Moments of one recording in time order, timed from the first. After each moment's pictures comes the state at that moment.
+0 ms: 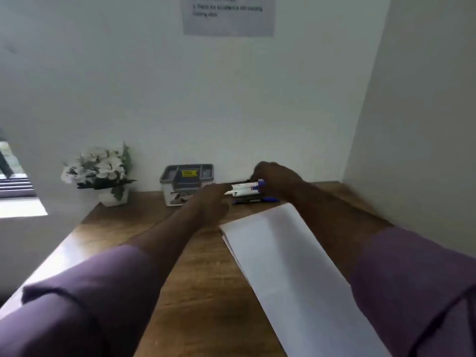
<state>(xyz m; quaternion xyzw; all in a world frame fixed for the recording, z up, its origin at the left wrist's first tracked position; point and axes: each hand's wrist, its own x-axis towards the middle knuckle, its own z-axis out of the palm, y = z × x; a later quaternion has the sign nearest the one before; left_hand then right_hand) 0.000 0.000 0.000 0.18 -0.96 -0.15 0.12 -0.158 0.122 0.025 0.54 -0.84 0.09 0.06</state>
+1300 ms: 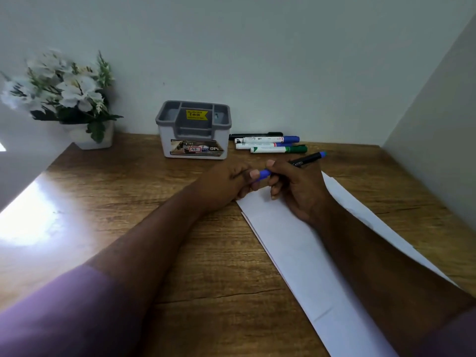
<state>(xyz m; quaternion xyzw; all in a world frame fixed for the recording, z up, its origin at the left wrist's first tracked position) -0.002 -0.028 -0.055 0.08 -0.89 -0.43 0.14 -0.117 0.100 -0.063 0.26 -0.58 0.73 -0.27</state>
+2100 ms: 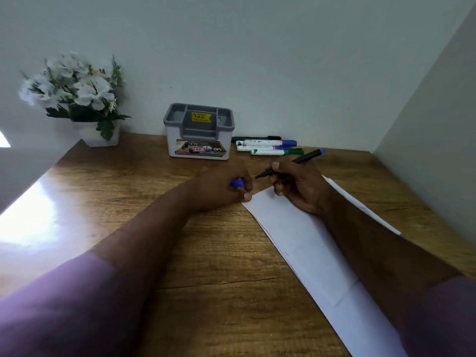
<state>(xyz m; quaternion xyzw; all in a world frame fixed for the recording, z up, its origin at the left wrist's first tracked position) 0.012 -0.045 -0.058 0.08 -0.95 -0.29 0.07 -0.123 0.109 -0.052 0.28 -0.57 0.69 -0.35</state>
